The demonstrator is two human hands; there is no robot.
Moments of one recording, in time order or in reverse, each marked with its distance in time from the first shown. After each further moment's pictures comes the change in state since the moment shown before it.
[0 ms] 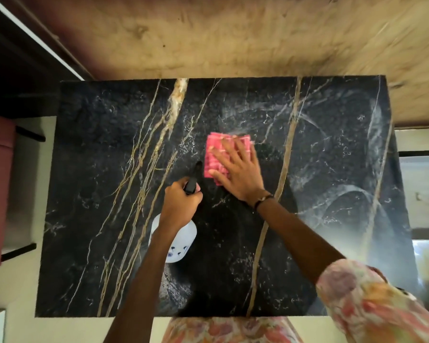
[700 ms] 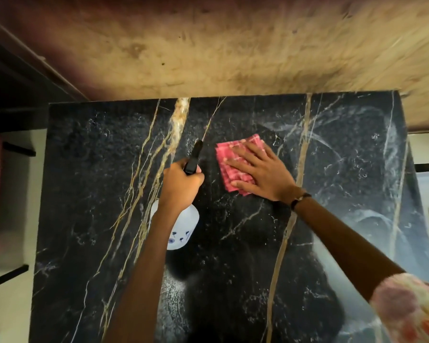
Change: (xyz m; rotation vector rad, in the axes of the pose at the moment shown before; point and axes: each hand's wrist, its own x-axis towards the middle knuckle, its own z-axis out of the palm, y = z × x) left_hand 0.087 0.060 -0.019 -0.015 0.006 0.033; right_hand 0.048 0.070 -0.009 -0.045 0.016 -0.269
